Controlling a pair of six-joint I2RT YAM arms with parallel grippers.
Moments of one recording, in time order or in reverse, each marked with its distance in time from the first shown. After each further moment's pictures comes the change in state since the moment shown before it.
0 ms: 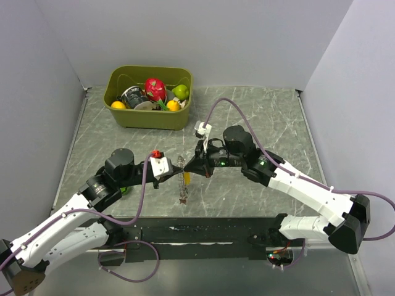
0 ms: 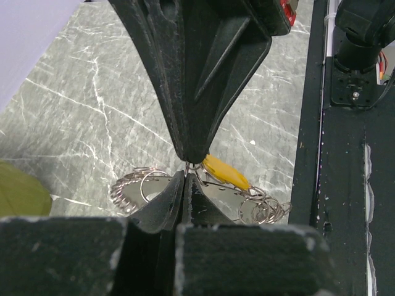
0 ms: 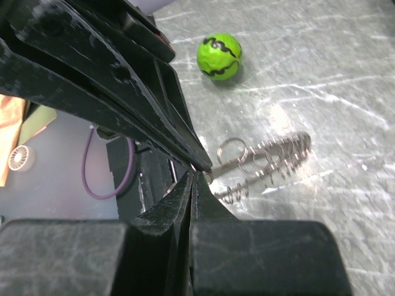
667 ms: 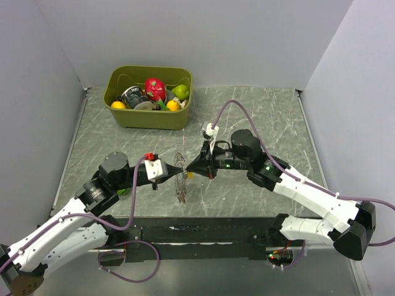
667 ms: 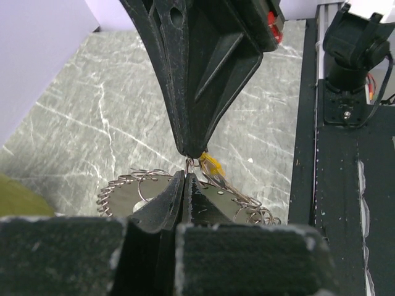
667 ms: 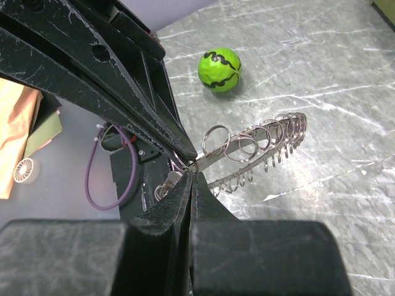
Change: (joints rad) left arm -0.002 -0.056 -0.028 0.068 0.021 -0.032; right arm -0.018 -0.074 -0.083 0.082 0.006 0.043
